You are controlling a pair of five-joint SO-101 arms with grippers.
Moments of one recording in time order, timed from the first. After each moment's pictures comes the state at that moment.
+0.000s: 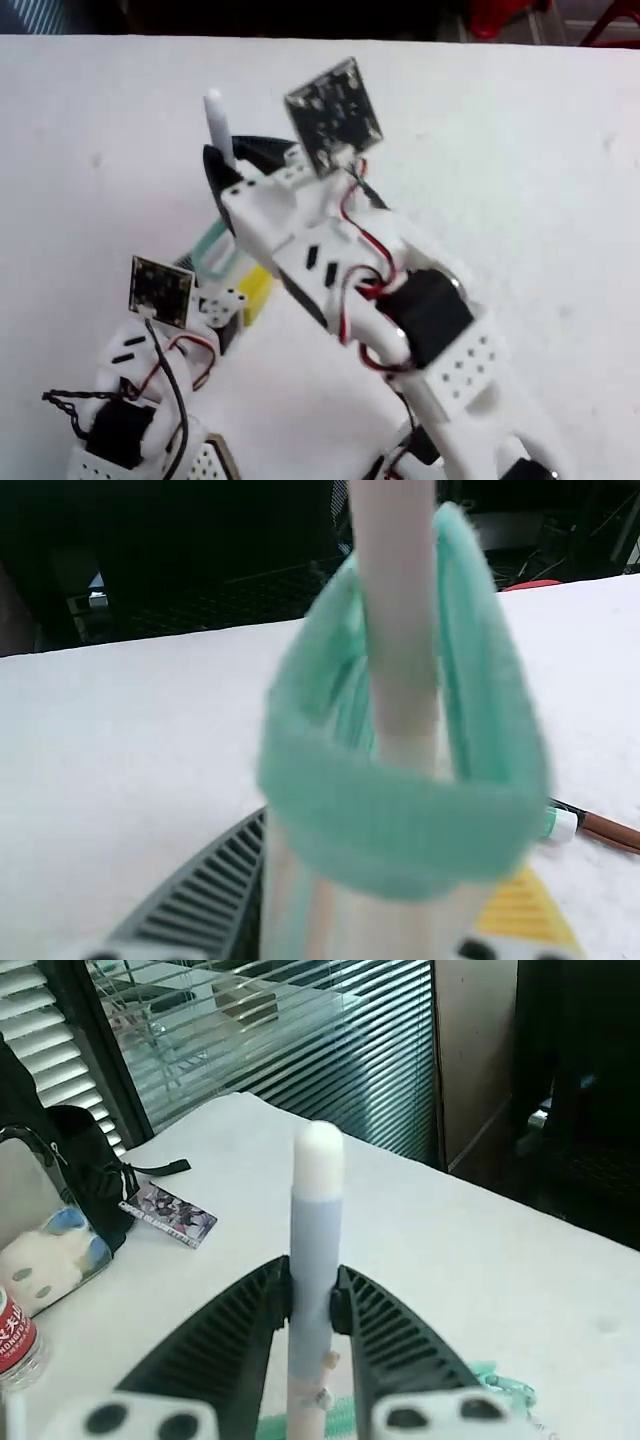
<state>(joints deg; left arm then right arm) 14.1 -104.6 80.8 51.6 4.5 -45.5 -35.9 2.9 55.9 -3.7</state>
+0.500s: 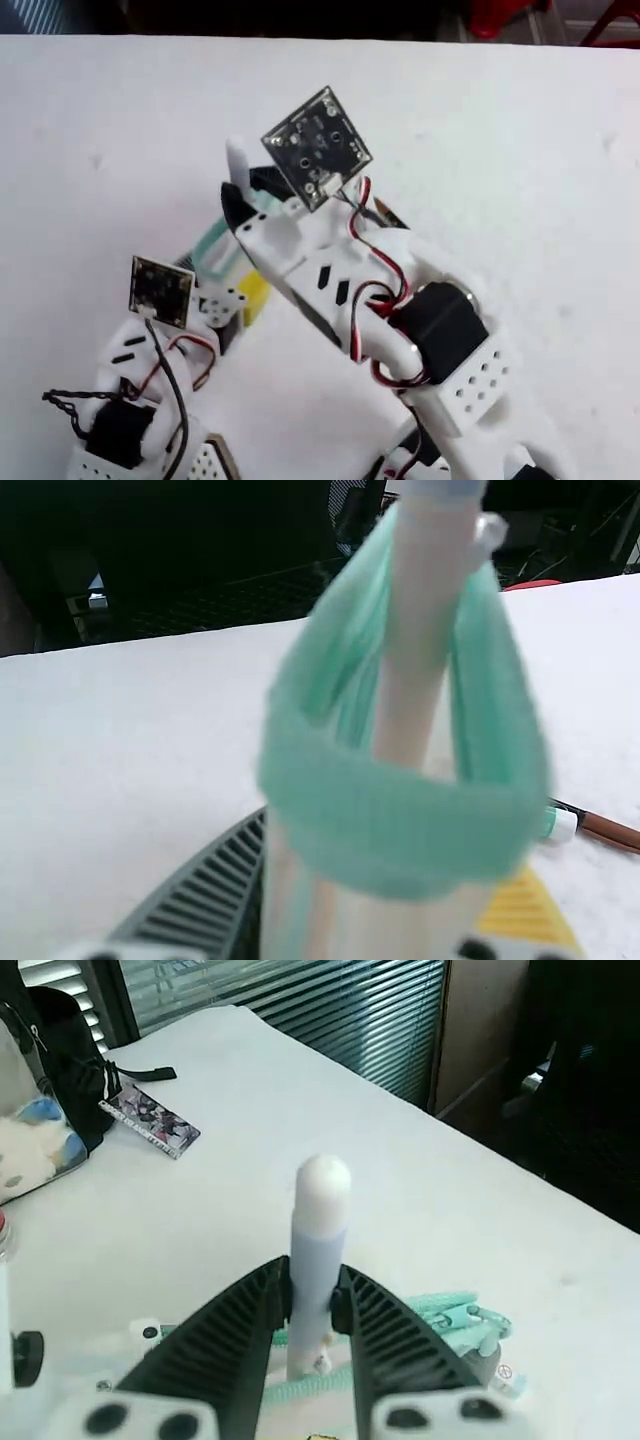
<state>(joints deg) 14.1 -104.6 80.8 51.6 4.5 -45.6 -37.6 4.7 66.0 3.7</state>
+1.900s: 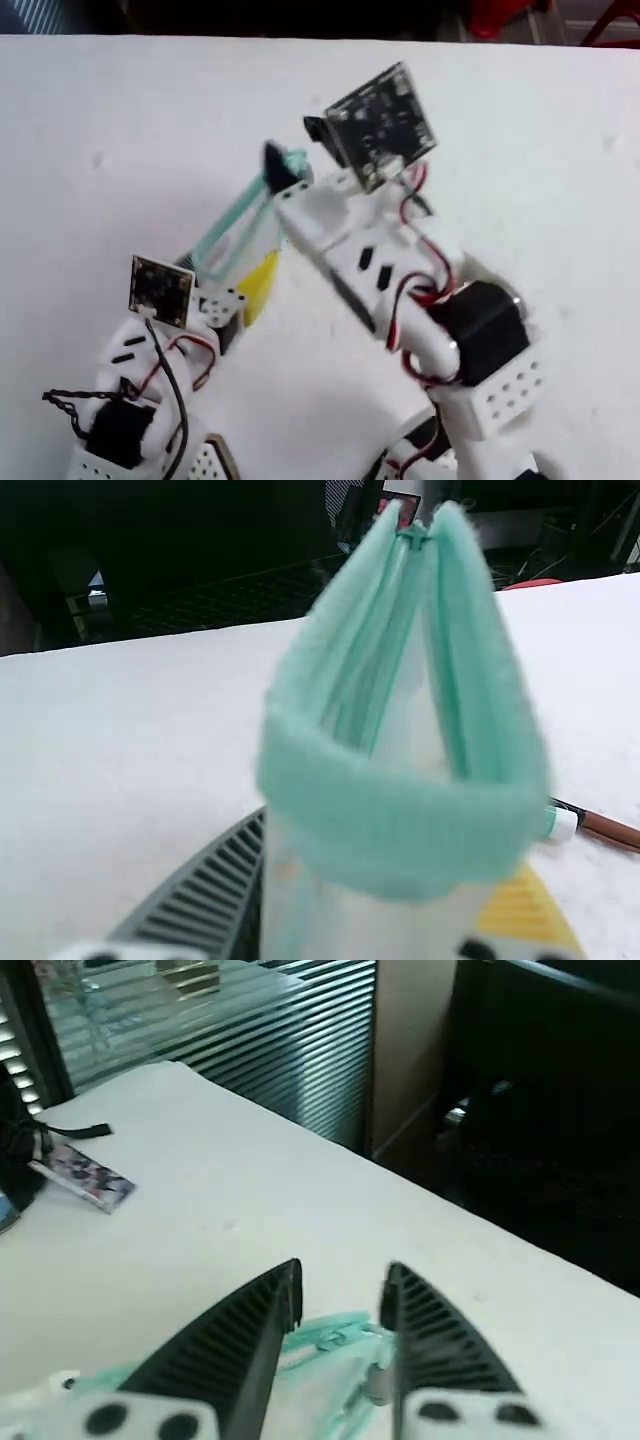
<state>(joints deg) 14.2 -104.6 80.8 51.7 4.5 -35.0 -37.8 -2.6 66.9 7.3</state>
